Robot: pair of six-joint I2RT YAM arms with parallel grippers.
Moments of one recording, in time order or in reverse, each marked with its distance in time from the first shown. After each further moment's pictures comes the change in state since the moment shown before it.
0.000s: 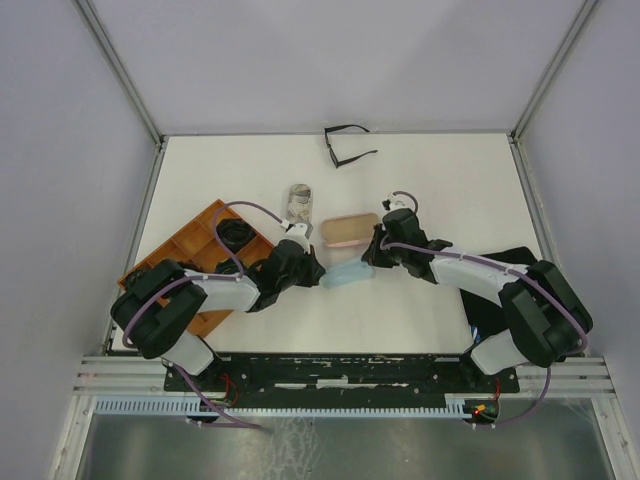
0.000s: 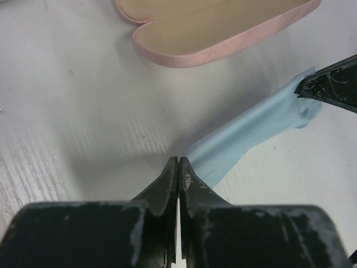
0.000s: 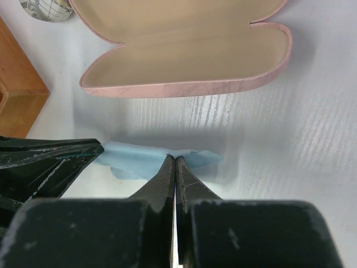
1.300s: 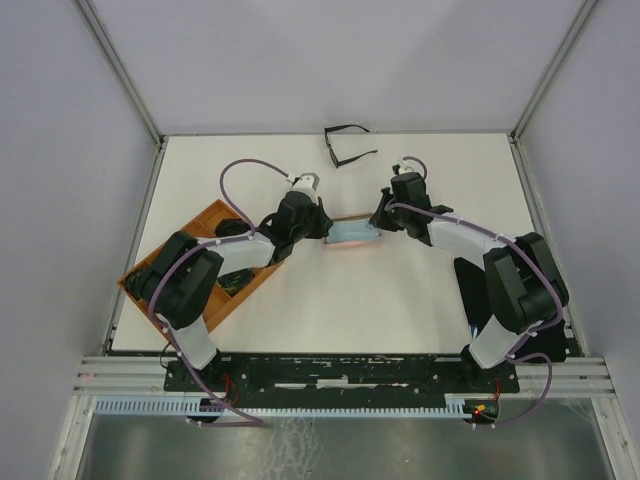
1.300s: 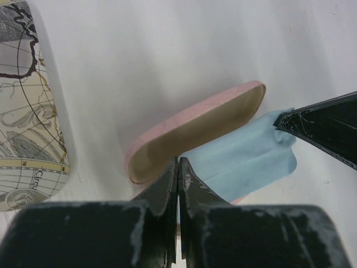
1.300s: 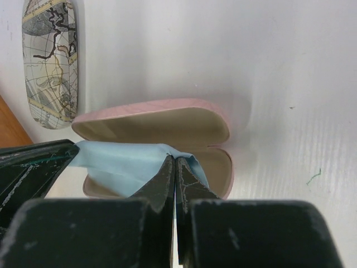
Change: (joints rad) left arm 0.130 0.192 0.401 -0.111 0.035 0.072; right arm -0.163 0.175 0.262 -0.040 0.006 -0.072
